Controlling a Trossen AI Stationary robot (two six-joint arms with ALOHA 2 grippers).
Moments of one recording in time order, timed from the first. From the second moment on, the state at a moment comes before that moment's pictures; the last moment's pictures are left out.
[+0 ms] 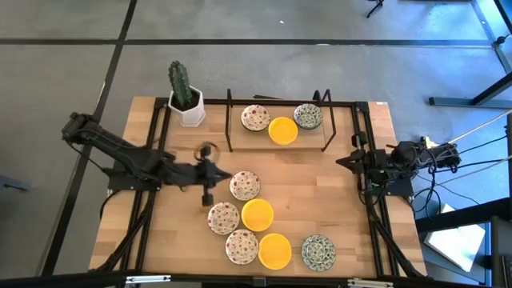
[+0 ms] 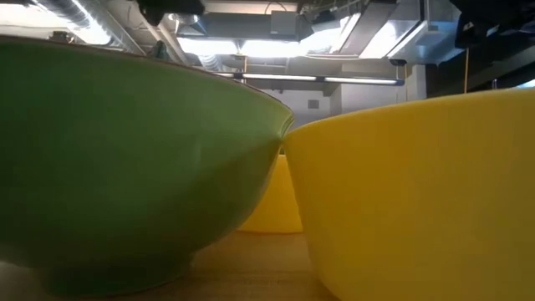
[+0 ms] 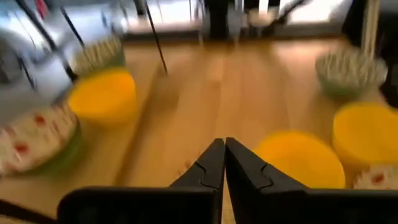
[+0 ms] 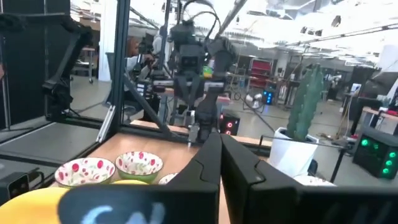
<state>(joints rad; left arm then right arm) -0.39 1.13 0.86 -0.27 -0.52 -0.20 0.28 0.07 0.27 -0.07 0.22 -0.19</state>
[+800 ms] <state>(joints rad) -0.48 1.54 1.07 -0.80 -0.27 -0.63 0.28 0.07 0.27 -0.16 0.21 -0.09</state>
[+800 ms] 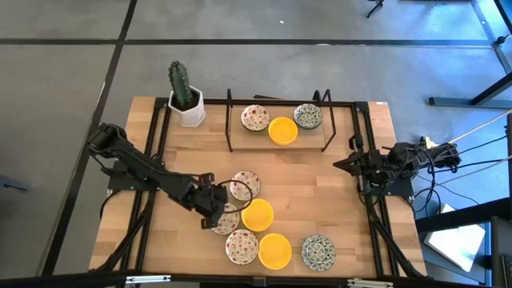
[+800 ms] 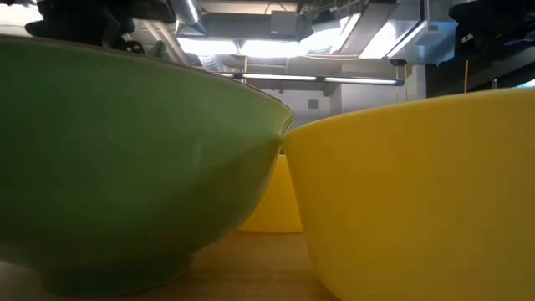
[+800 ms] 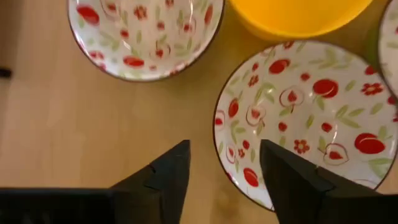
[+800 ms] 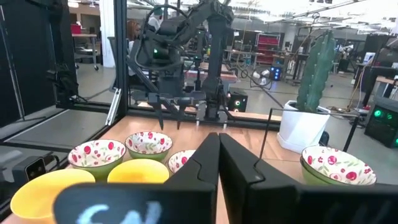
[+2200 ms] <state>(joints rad) -0.46 1.70 1.07 -0.82 -0.20 -0.67 0.28 0.07 0.27 -0.18 0.21 -0.08</state>
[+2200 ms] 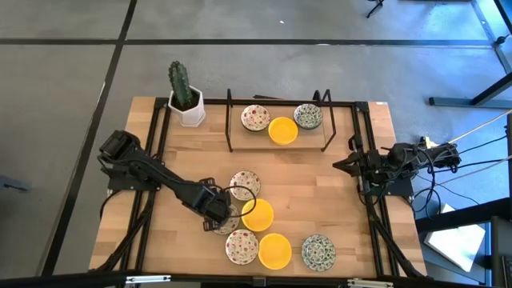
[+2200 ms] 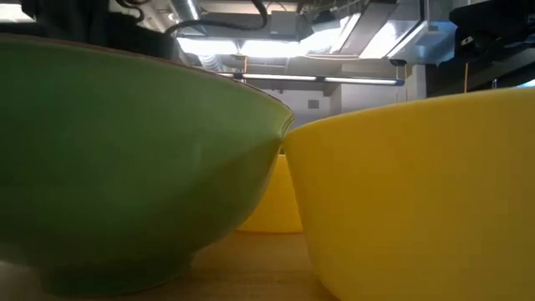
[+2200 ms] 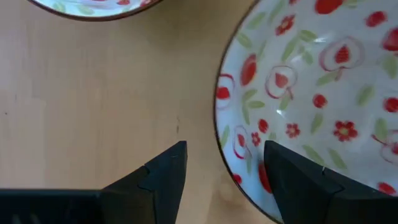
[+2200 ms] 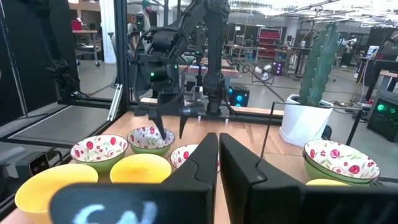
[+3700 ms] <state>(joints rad) -0.45 1.72 1.07 -0.82 -0.22 -0.61 0.28 0.07 0.27 -0.18 0.21 -0.09</state>
